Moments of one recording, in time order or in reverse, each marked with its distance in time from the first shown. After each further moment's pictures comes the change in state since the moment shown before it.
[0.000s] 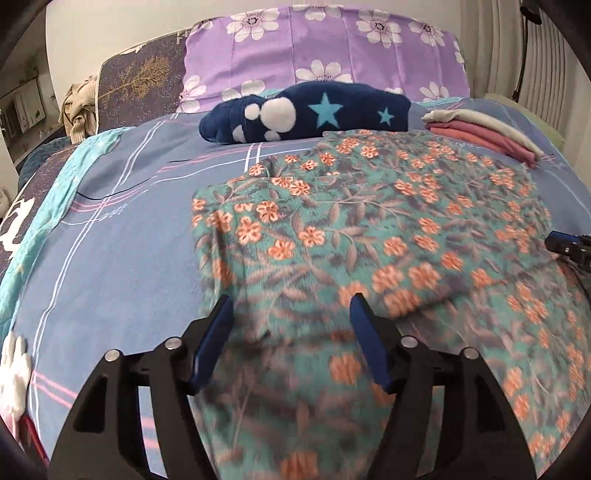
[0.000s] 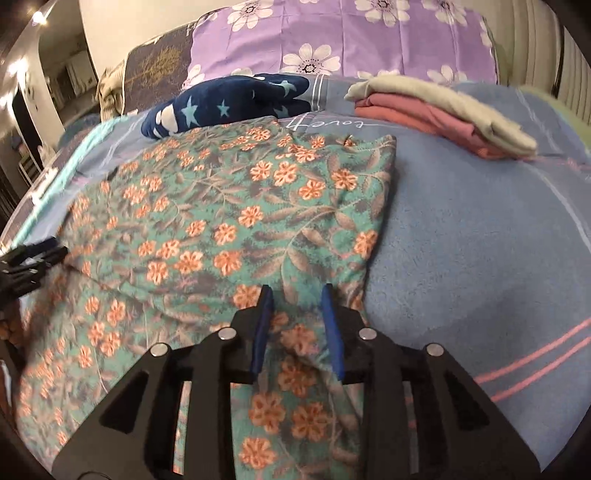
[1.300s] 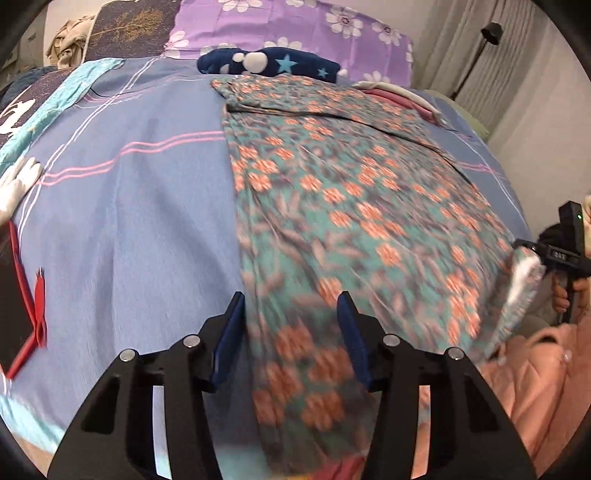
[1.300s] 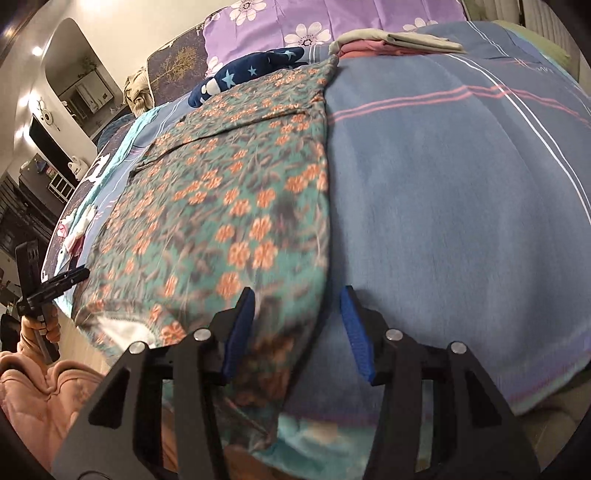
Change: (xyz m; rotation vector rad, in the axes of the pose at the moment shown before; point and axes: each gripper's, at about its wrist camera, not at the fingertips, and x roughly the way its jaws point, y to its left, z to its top) left arm -0.143 0.042 -0.198 -0.075 0.097 -0.325; right arm -0.167 -0.031 -0.188 0.149 0.097 0.188
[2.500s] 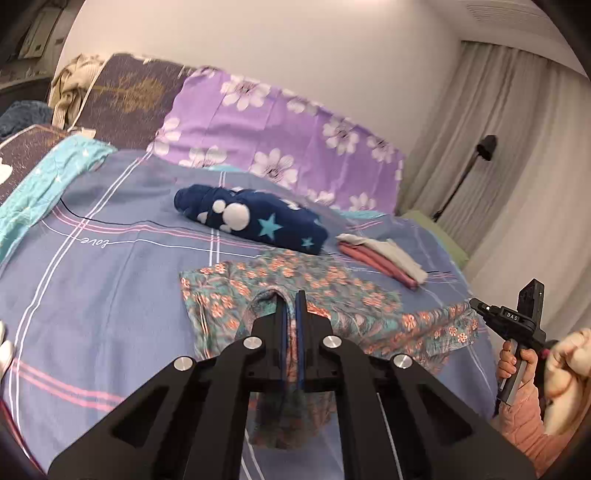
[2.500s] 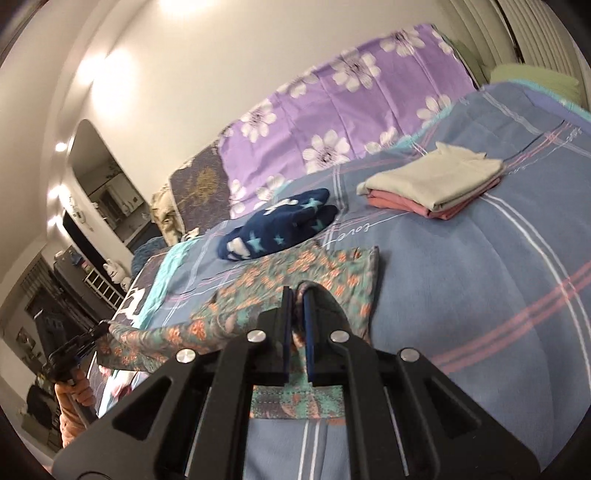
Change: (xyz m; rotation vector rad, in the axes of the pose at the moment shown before) left arm -0.006 0.021 0.237 -0.133 -0.369 -0.109; right arm 0.022 -0.010 0.235 0.148 -0.355 0.172
